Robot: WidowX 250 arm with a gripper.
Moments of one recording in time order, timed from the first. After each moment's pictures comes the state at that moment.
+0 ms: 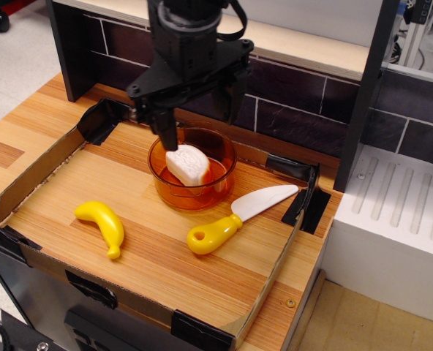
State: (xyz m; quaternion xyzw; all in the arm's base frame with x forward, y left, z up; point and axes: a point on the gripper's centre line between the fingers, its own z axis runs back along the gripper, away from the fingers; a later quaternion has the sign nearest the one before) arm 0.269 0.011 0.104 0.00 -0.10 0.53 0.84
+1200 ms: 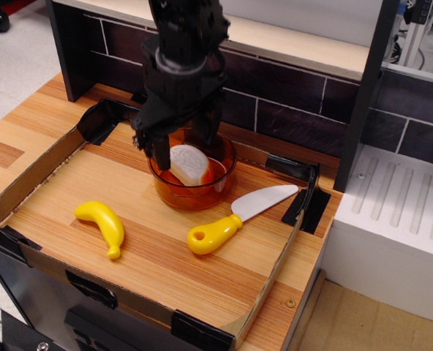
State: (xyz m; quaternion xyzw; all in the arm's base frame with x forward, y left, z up) arm 0.291 0.039 0.040 0.03 -0.09 0.58 0.81
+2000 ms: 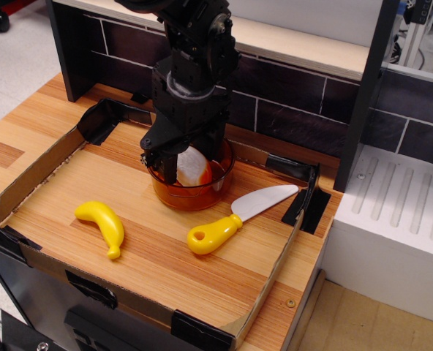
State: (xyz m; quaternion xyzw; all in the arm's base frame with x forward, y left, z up) arm 0.293 0.038 0.022 0.04 -0.10 0.59 0.80
